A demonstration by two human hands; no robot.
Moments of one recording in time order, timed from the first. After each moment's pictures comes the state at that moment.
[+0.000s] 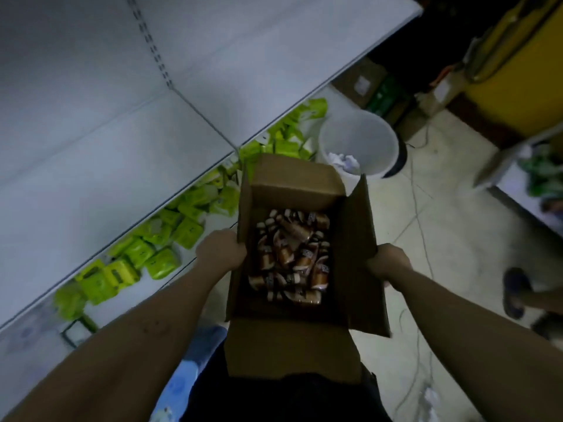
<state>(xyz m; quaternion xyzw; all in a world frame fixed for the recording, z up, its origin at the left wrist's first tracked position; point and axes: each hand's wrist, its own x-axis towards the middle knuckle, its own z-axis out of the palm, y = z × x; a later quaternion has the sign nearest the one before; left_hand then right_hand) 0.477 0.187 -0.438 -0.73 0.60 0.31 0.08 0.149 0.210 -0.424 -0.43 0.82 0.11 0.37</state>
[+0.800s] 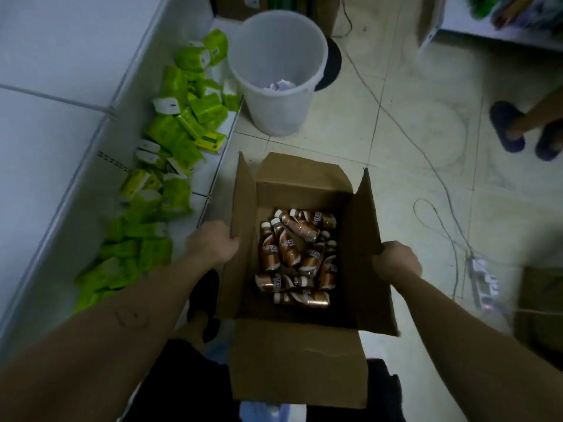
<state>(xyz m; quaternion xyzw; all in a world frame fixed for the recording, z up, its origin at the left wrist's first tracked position) 0.444 0.188 -0.586 -0.56 0.75 0.24 0.25 0.176 0.395 -0.608 -0.21 0.91 0.03 0.36</state>
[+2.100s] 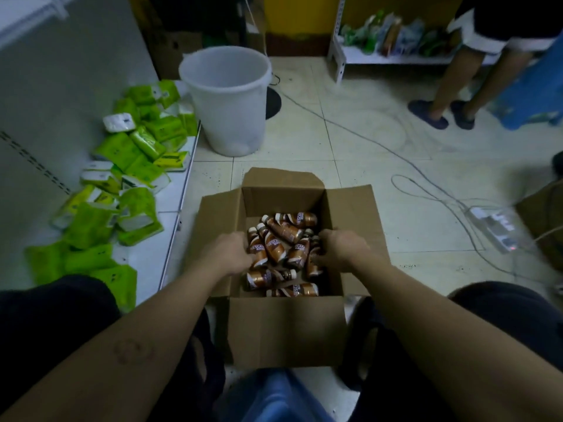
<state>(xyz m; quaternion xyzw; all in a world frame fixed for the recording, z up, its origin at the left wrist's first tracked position) 0.545 0.280 -0.798 -0.41 0.86 0.28 0.15 0.392 0.435 -0.797 -0.34 0.90 0.02 0.27</state>
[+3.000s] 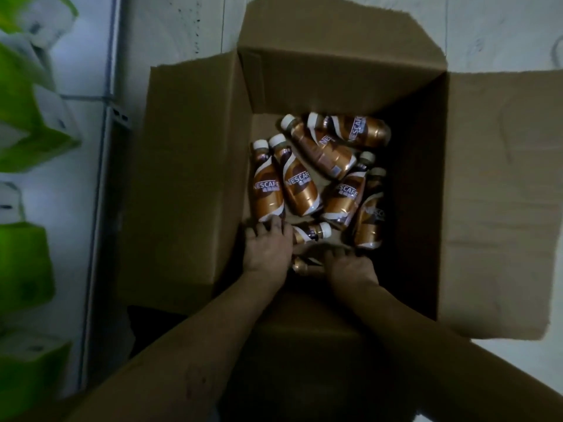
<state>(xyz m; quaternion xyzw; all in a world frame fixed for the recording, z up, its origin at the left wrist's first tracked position) 0.464 0.260 -1.093 -0.27 0.88 0.10 0.39 0.381 0.374 -1.087 -0.45 0.74 0.31 0.40</state>
